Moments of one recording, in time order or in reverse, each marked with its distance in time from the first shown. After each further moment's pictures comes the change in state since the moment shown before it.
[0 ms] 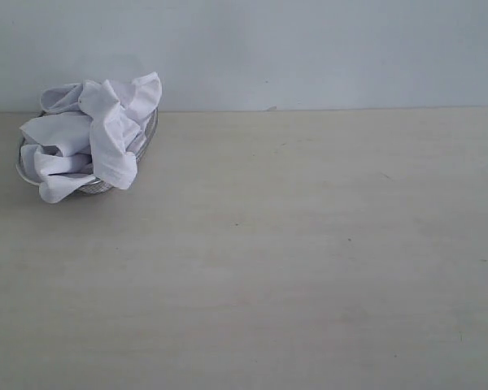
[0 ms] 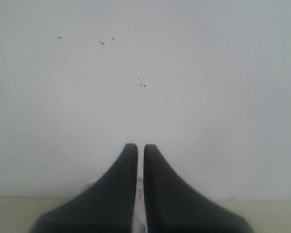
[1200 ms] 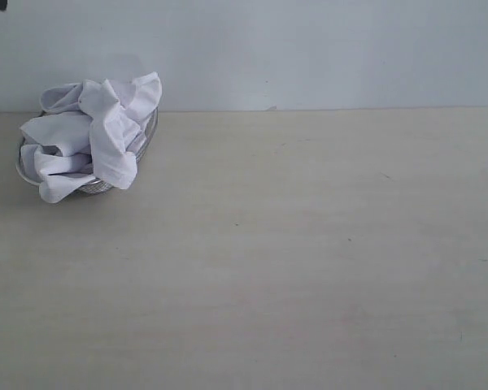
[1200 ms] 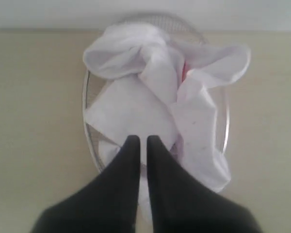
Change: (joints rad) left arm 0.033 1.315 -1.678 -0.099 1.442 0.129; right arm 0.000 0.000 0.000 0.000 0.000 0.000
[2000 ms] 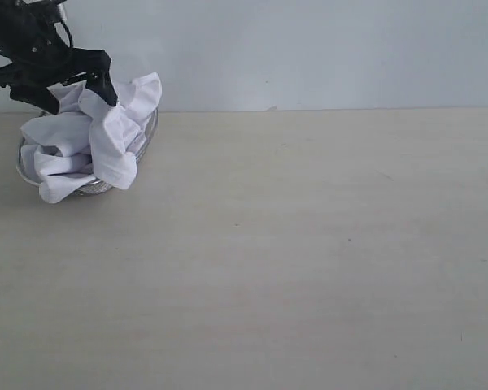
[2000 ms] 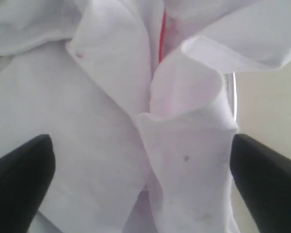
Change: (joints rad) left arm -0.010 0.334 0.002 -0.206 -0.142 0.104; right arm 0.000 0.000 0.000 0.000 0.000 0.000
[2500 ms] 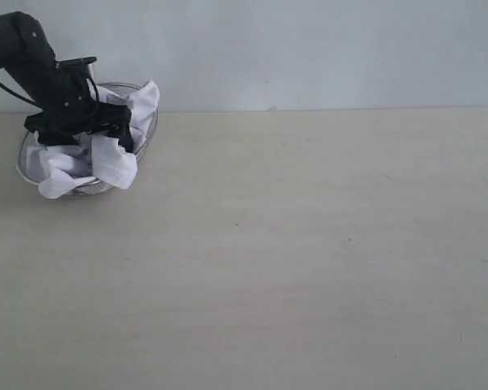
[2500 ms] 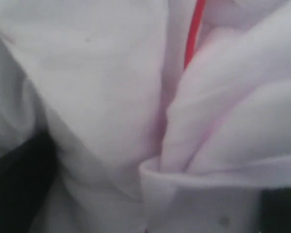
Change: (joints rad) left arm -0.018 0.188 -0.012 0.027 -0.082 0.004; right arm 0.000 0.000 0.000 0.000 0.000 0.000
